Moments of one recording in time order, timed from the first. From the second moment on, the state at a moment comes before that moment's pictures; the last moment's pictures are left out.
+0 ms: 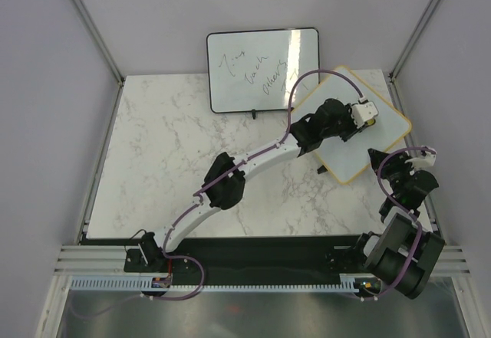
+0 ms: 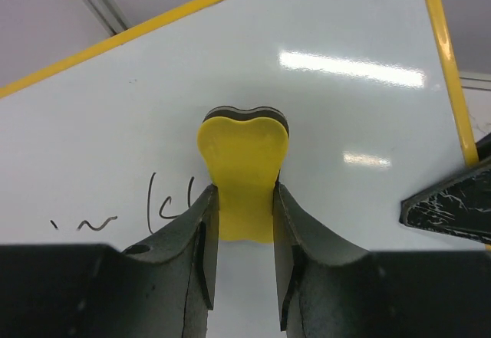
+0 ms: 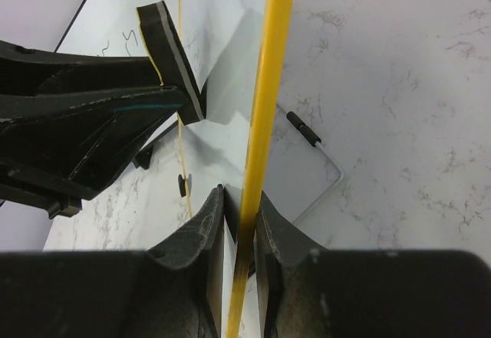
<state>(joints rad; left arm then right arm) -1.00 2.64 2.53 -0.09 0.16 0.27 -0.63 1.12 0.17 0.86 -0.72 0.68</state>
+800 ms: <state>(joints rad) -0.85 2.72 2.52 0.06 0.12 0.48 -0.58 1.04 0.17 0.77 -0.66 0.63</state>
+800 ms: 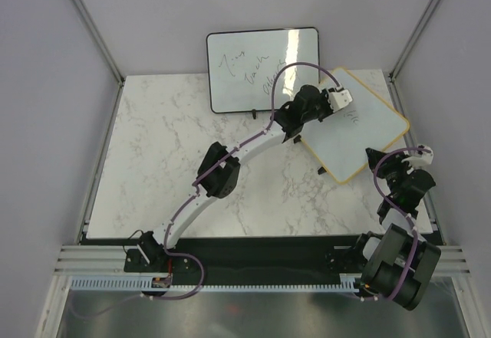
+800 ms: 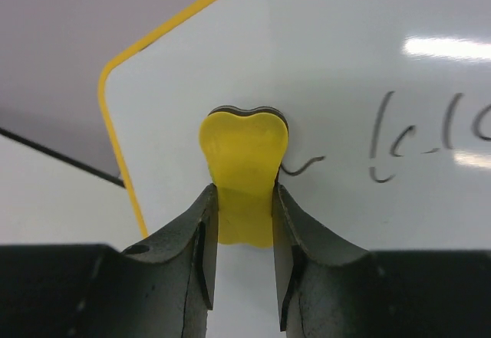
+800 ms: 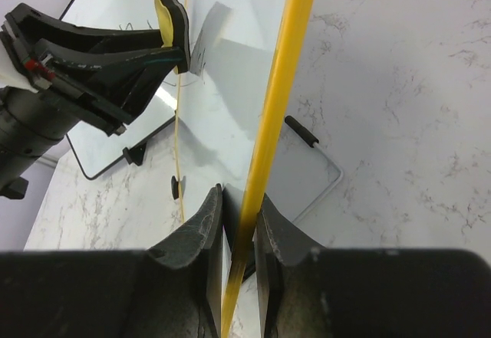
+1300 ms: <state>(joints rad) -0.92 2.55 2.42 -0.38 0.43 0.81 -0.54 1.01 0.17 0.73 -0.61 0.58</state>
